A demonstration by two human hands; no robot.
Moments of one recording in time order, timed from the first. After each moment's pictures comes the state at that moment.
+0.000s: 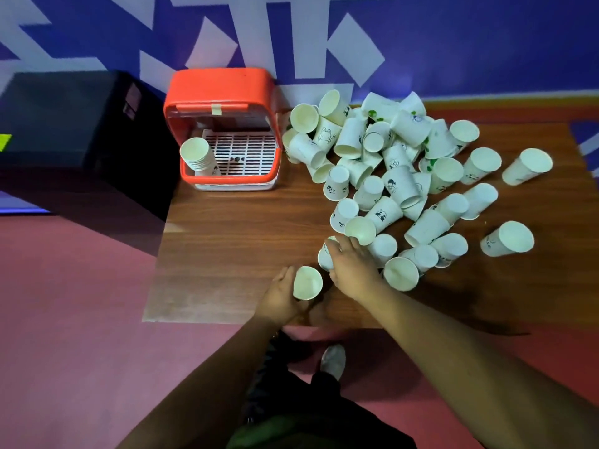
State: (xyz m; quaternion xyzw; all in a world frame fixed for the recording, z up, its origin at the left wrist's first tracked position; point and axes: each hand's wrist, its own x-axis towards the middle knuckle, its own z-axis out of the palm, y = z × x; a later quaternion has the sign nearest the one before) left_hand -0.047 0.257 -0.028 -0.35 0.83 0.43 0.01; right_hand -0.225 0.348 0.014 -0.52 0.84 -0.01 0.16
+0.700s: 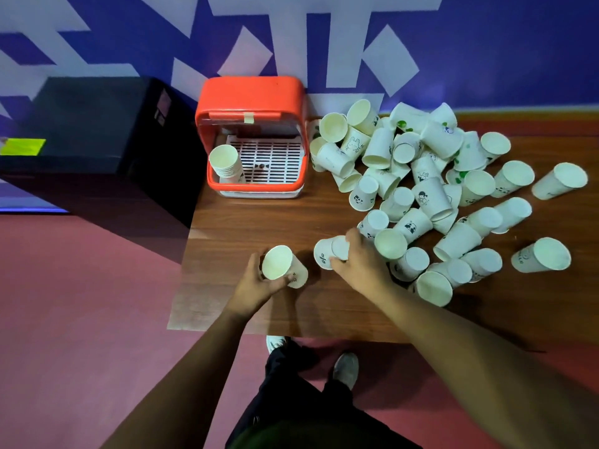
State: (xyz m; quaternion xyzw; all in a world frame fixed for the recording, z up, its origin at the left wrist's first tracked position) left_hand 0.003 0.163 0.011 -0.44 0.62 0.64 -0.11; right_hand -0.206 0.291 0.024 -0.41 0.87 -0.20 0.17
